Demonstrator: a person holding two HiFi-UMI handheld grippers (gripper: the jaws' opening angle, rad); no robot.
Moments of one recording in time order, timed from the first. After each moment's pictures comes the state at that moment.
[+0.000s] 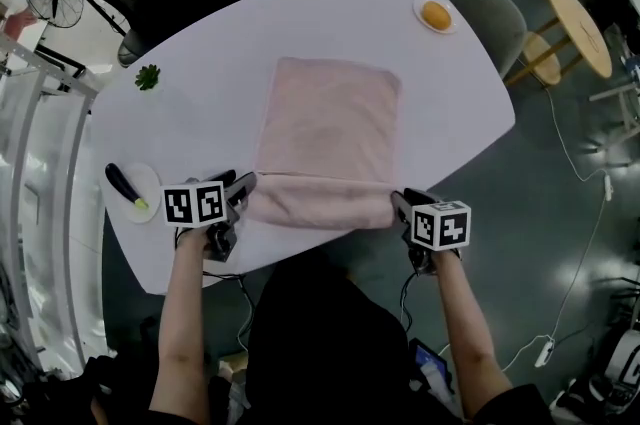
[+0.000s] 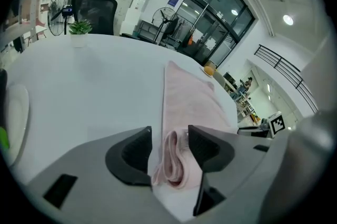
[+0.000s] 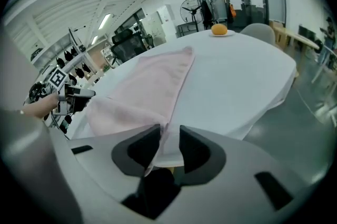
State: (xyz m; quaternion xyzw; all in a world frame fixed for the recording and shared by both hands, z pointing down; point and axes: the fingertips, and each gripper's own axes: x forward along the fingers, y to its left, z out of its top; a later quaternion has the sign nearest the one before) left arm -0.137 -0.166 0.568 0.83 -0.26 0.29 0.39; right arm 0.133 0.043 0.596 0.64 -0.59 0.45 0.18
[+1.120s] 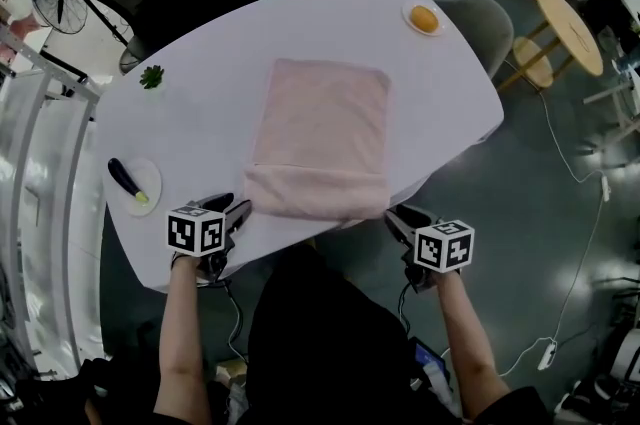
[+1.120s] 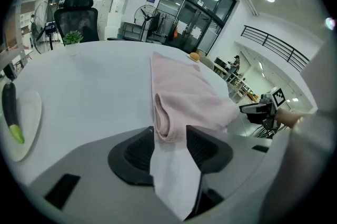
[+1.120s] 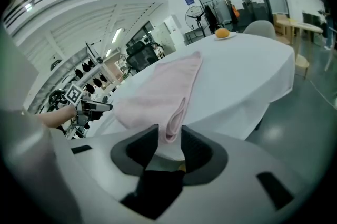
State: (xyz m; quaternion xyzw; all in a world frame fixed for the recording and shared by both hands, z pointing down) left arm -0.170 -0.102 0.569 0.86 -0.22 0.34 0.30; right arm 0.094 0.091 0.572 0.61 -0.65 0.45 0.11
